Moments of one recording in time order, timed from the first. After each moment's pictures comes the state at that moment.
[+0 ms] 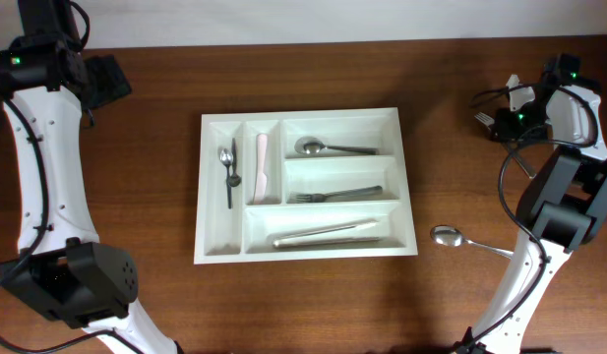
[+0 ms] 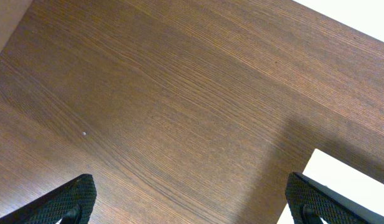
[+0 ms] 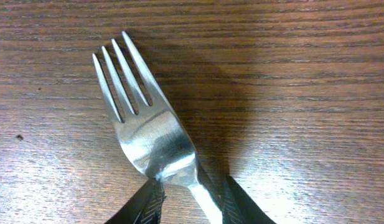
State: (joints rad) left arm 0.19 1.95 2.13 -1.22 -0.22 -0.26; right arm -0.40 2.48 2.12 -0.99 -0.19 -0.29
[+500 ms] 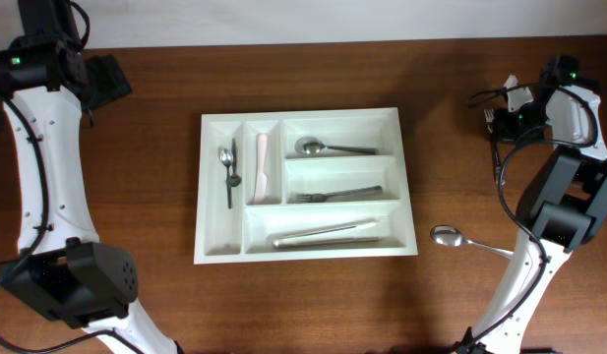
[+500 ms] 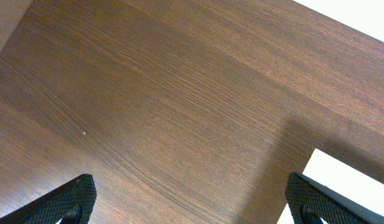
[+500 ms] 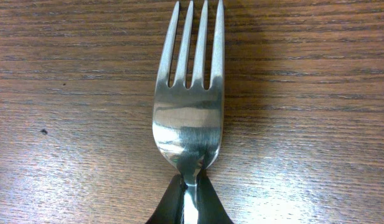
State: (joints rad) left arm 0.19 1.95 2.13 -1.22 -0.22 -0.26; right arm -0.40 2.48 2.12 -1.01 -0.24 -0.29
